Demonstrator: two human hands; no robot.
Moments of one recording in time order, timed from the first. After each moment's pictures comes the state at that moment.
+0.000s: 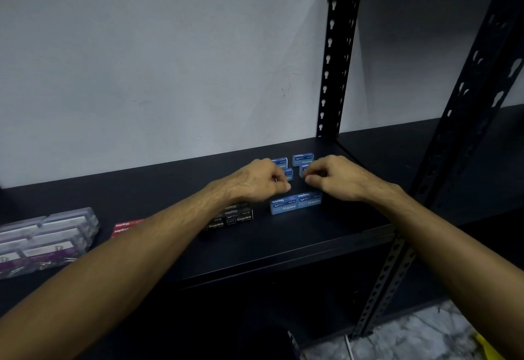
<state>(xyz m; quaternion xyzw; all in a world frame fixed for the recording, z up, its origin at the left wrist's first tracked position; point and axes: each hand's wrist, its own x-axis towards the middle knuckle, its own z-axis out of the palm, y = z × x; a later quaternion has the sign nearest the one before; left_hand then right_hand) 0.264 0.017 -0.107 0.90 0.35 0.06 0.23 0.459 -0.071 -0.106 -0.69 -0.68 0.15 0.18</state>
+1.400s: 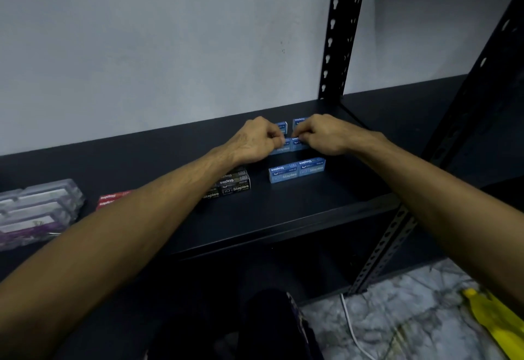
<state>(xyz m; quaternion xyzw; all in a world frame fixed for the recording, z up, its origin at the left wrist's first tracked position) 0.279 0.047 -0.131 0.88 0.38 0.15 0.24 0.458 -0.020 -0.119 -0.69 -0.70 0.13 0.12</state>
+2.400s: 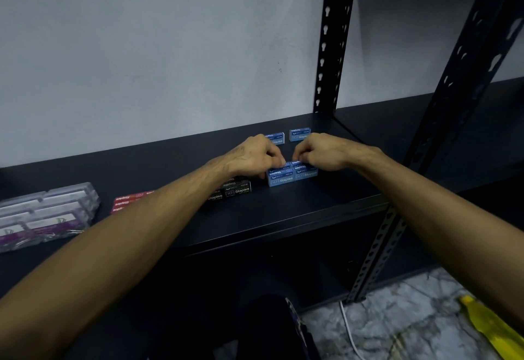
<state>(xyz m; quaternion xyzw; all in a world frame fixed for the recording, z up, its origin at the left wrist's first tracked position) 0.264 0.016 -0.117 0.88 0.36 0.08 0.29 0.446 -0.056 -0.108 -0.68 -0.69 0.21 0.08</state>
